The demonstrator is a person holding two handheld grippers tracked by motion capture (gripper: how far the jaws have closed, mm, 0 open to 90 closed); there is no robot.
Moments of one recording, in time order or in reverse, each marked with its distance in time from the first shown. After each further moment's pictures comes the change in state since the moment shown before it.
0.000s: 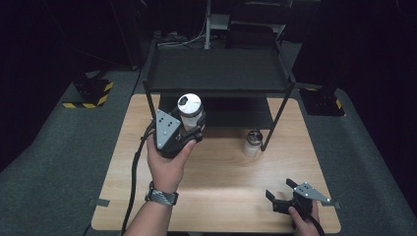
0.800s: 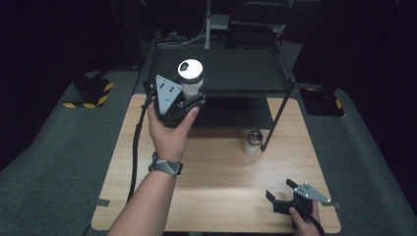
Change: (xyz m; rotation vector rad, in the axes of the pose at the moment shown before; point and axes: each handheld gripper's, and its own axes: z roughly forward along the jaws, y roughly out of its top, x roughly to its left) left arm 0.007 0.042 0.040 -0.075 0.052 0.021; right arm -0.002 -0.001 -0.001 -0.002 0.009 -0.005
